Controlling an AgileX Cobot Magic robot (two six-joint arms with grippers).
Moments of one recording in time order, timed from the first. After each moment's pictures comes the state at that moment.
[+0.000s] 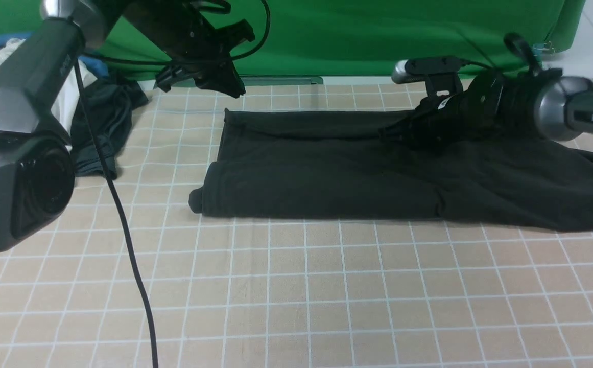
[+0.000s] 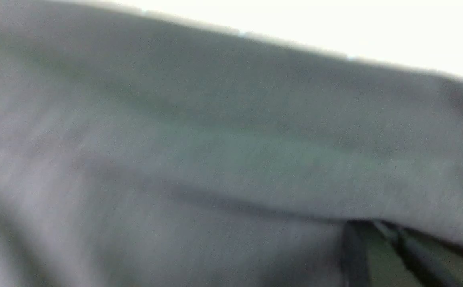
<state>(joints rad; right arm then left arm) 0.25 2.26 -1.58 0.36 0.17 -0.18 -0.13 2.45 -2.46 -0.42 1.22 -0.18</state>
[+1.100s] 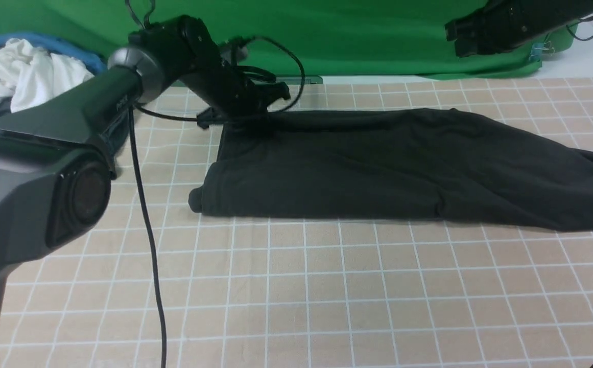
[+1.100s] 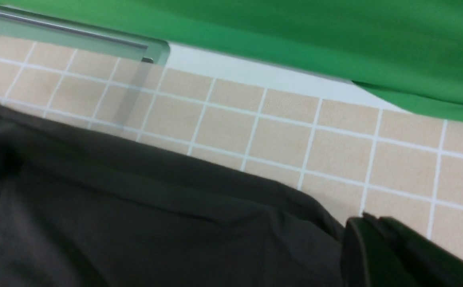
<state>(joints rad) 0.08 2.10 -1.90 0.35 0.75 -0.23 -0.22 2.51 -2.21 -0.35 0.76 -0.06</state>
